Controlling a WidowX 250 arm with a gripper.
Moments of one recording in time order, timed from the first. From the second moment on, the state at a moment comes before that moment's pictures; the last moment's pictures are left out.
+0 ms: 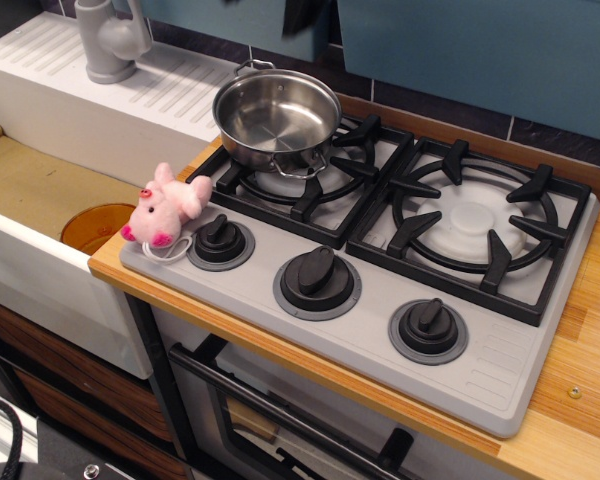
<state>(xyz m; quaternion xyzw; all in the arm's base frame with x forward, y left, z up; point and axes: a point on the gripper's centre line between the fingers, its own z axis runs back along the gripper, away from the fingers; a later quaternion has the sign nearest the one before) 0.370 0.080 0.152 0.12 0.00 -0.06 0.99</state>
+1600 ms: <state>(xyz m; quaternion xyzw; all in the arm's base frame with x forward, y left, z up) 0.258 0.110 0.085 0.15 -0.16 -0.02 0.98</state>
